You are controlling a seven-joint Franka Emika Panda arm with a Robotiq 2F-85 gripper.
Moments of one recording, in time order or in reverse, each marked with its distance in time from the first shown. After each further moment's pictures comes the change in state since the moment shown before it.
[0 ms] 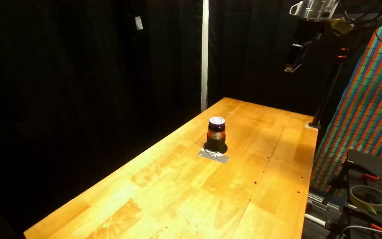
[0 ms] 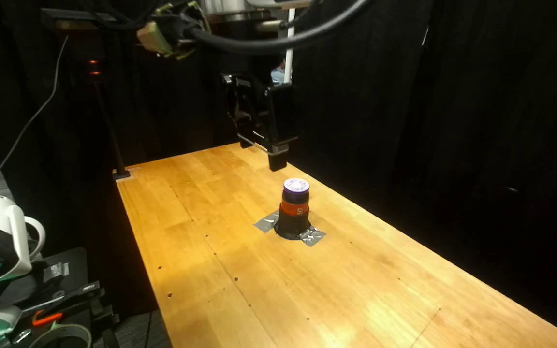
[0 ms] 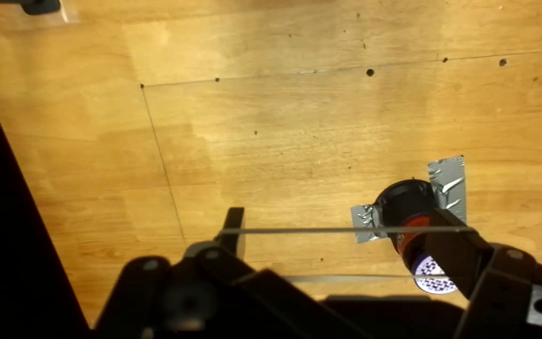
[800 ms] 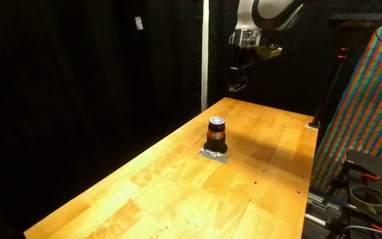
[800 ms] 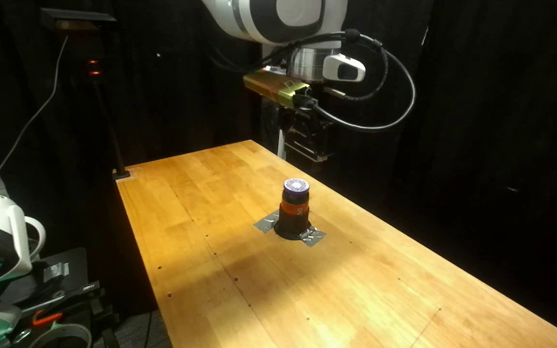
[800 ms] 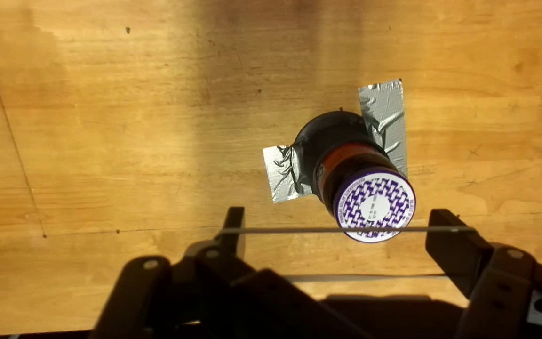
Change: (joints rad) arm 0.081 0.573 0.044 0.506 0.123 -0.023 -0.007
